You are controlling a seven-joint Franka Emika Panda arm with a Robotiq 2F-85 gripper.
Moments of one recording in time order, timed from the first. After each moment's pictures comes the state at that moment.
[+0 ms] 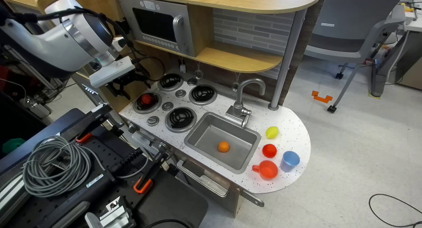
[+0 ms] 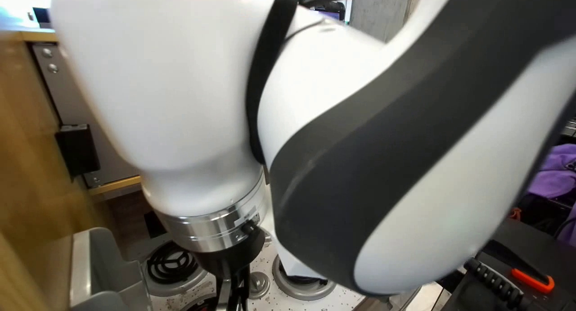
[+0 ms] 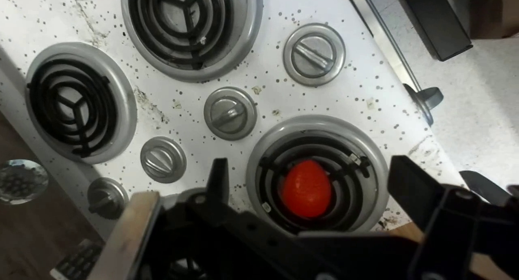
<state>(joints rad) 0.13 0.67 0.20 -2.14 -1.03 2.74 0.23</state>
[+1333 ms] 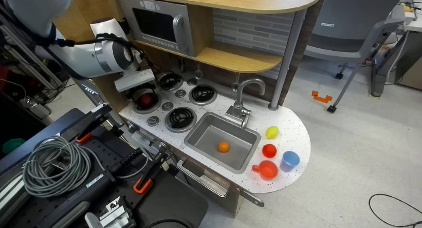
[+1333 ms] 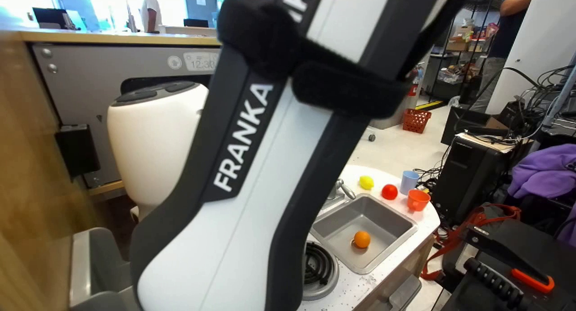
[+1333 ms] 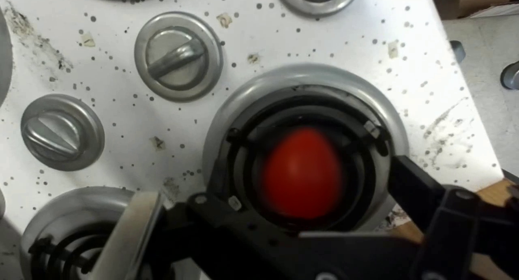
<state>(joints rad) 0.16 0.96 0.19 -1.86 -0.58 2.76 -0.28</state>
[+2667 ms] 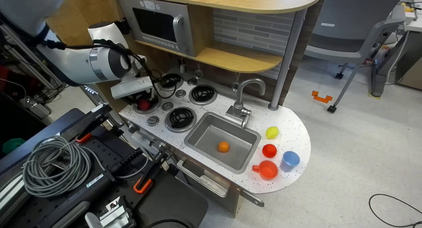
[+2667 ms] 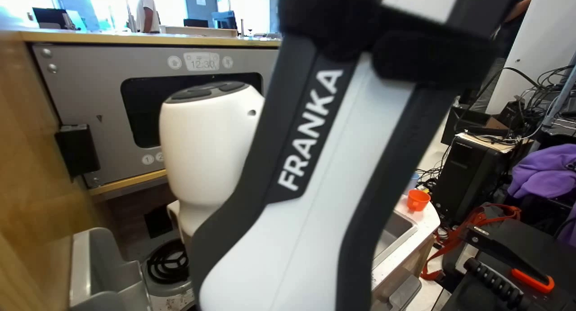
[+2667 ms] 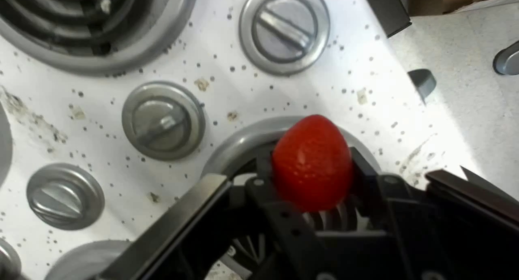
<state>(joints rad) 0.17 0.89 0.14 -2.01 -0.50 2.87 -0.26</state>
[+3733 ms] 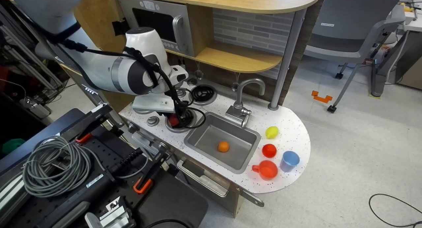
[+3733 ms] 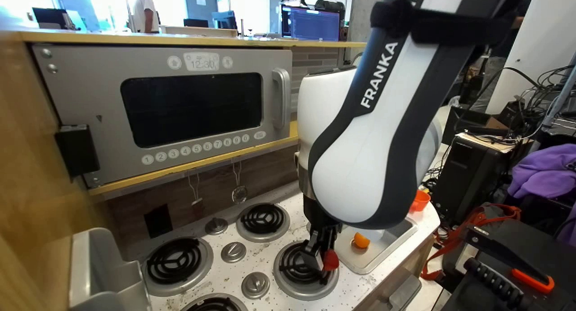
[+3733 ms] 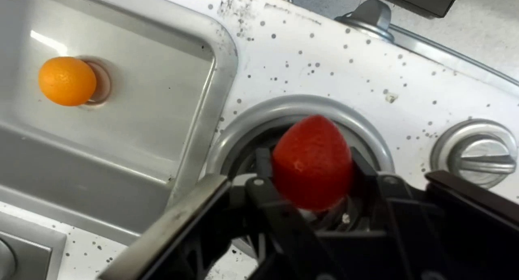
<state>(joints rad) 0.05 0.82 -0.02 -2.11 -0.26 2.90 -0.14</state>
